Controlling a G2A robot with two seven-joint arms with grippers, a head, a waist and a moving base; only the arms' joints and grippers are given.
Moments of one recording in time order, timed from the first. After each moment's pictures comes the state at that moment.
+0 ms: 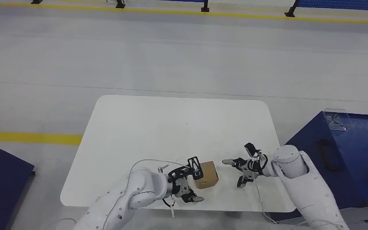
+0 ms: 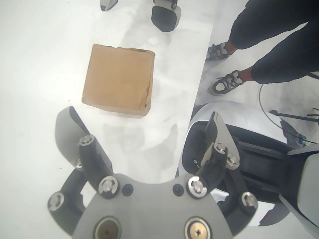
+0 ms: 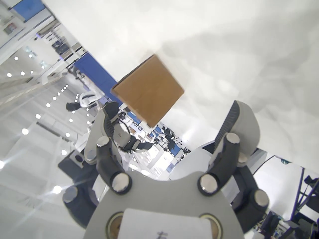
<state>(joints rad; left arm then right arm) 0.95 -1.16 -0.68 -1.62 1.01 -0.49 -0.64 -1.02 -0.99 1.21 -1.23 -0.01 0.57 1.25</state>
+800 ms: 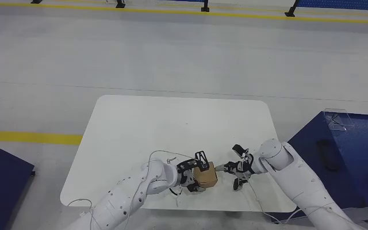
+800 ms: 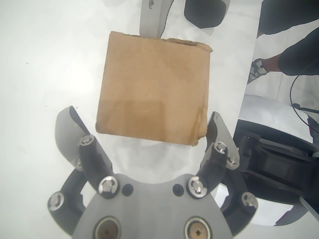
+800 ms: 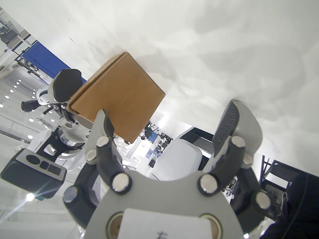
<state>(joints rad) 0.77 -1.29 -0.53 -1.30 1.03 -0.50 -0.57 -0.85 -0.95 0.92 -1.17 0.07 0.53 1.29</state>
